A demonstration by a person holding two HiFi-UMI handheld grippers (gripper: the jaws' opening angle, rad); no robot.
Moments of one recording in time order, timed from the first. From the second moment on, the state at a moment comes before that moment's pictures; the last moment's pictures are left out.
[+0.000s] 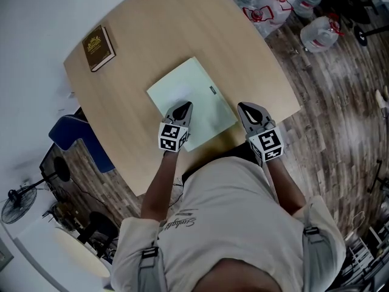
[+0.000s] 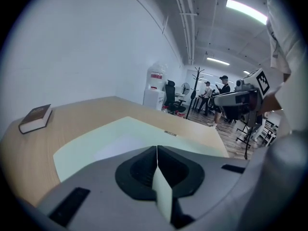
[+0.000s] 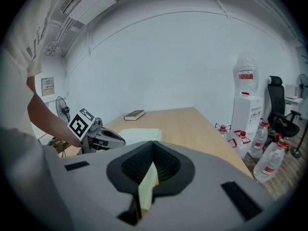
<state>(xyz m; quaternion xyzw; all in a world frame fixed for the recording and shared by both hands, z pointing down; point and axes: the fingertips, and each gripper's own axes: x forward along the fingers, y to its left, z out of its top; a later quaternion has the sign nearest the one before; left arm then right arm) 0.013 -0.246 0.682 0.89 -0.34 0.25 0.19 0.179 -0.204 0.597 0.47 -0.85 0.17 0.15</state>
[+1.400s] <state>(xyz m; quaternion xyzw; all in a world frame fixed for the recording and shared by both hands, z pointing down) 0.035 -0.236 0.711 0.86 -0.29 0.40 0.11 0.163 -0.192 0.605 0.44 -0.86 0.18 0.16</state>
